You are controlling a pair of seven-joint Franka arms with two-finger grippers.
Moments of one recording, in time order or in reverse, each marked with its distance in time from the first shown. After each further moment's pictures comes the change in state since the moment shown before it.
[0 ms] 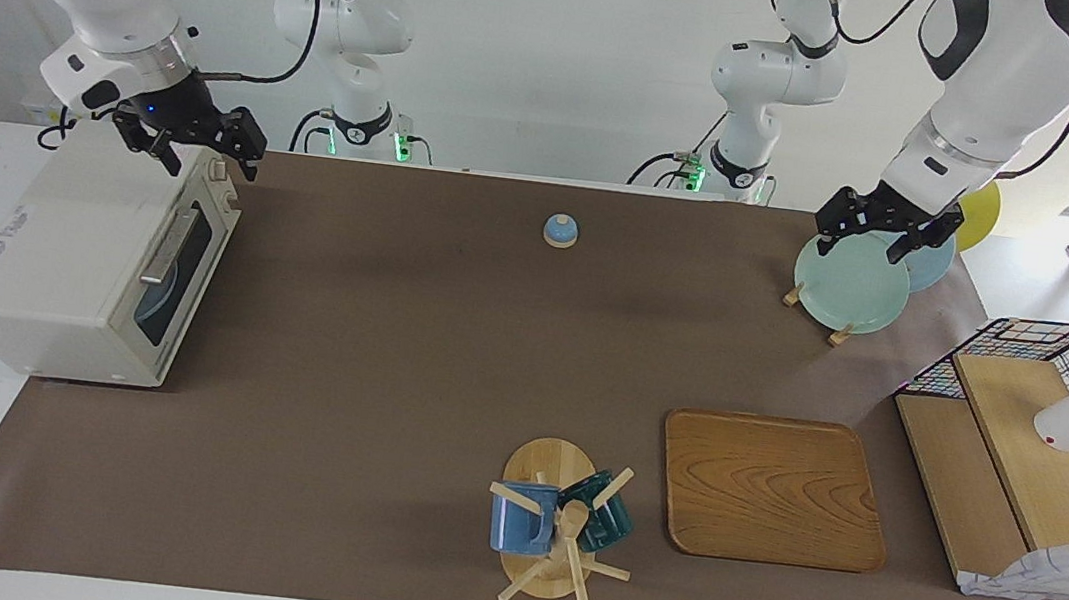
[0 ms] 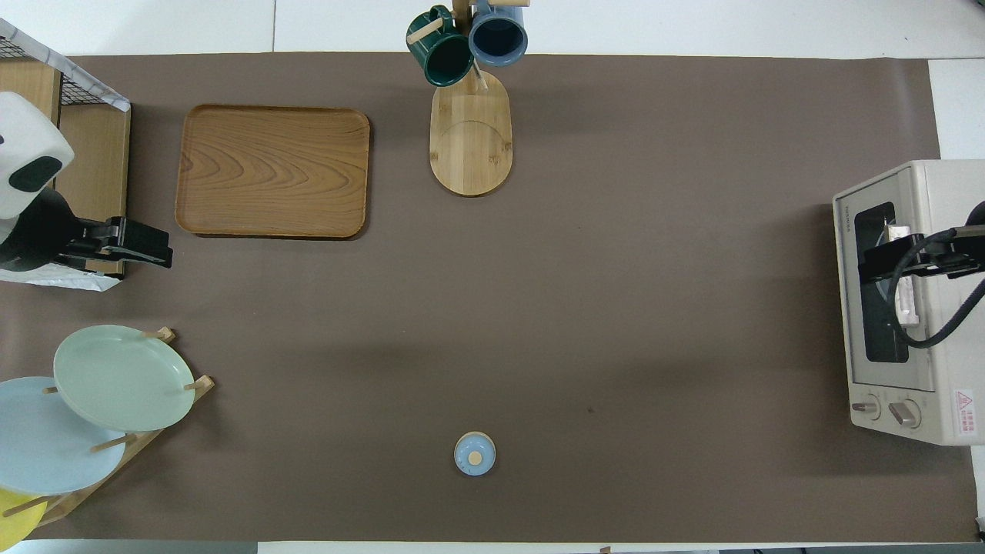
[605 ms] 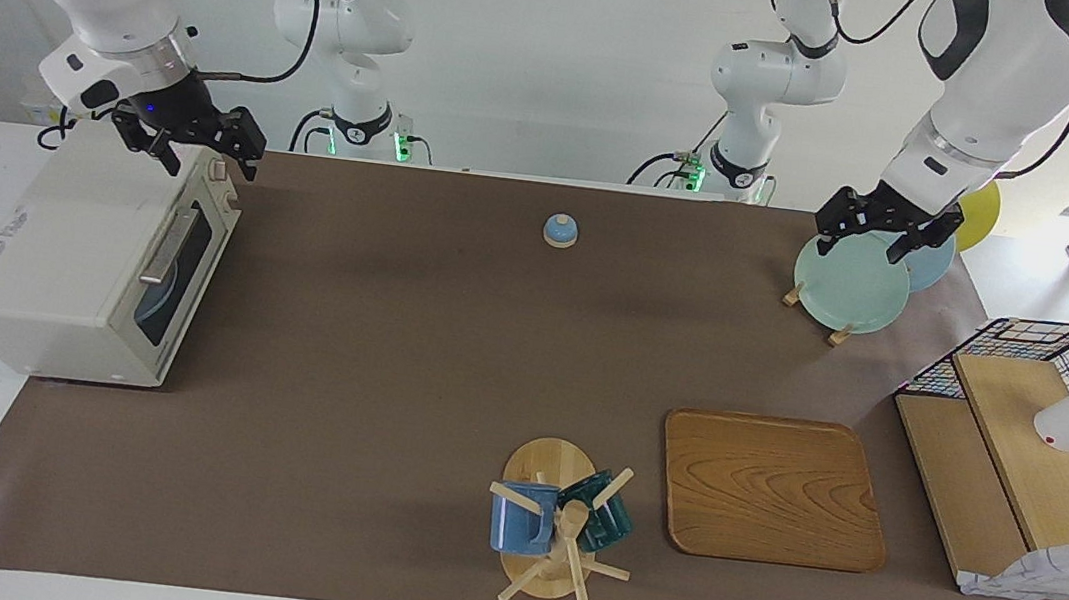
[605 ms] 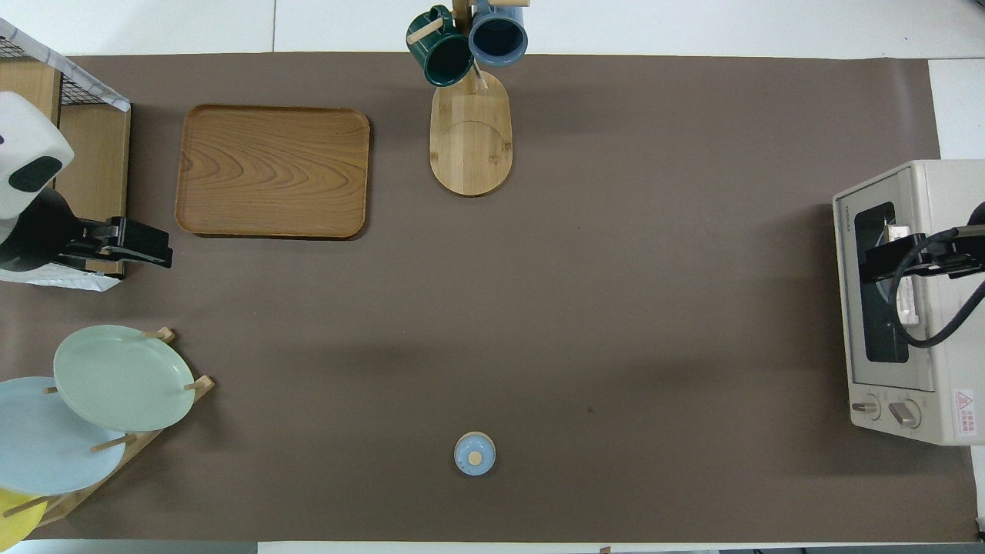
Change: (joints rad) left arm 0.000 0.000 0.000 0.000 0.000 0.000 0.000; right arm -0.003 0.000 -0.001 0.001 0.000 0.000 0.000
